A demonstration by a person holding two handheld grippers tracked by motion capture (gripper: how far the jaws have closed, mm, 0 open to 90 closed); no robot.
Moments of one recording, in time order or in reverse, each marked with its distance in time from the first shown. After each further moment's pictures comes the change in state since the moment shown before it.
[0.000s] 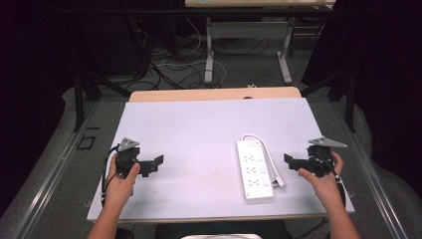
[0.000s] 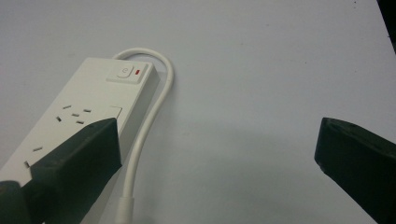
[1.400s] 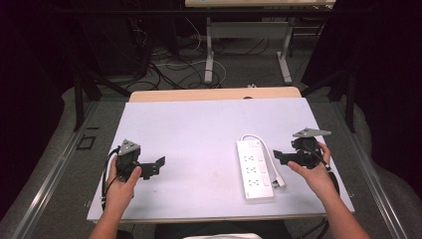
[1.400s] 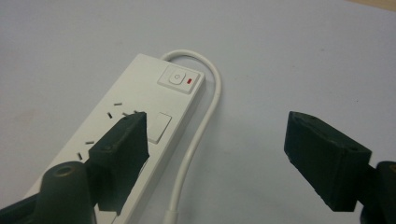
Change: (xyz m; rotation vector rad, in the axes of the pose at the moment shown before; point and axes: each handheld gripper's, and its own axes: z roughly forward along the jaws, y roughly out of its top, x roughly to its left) left arm -0.012 0.000 -0.011 -0.022 -0.002 0.030; right arm 0.029 0.033 0.007 0.086 0.111 -0.173
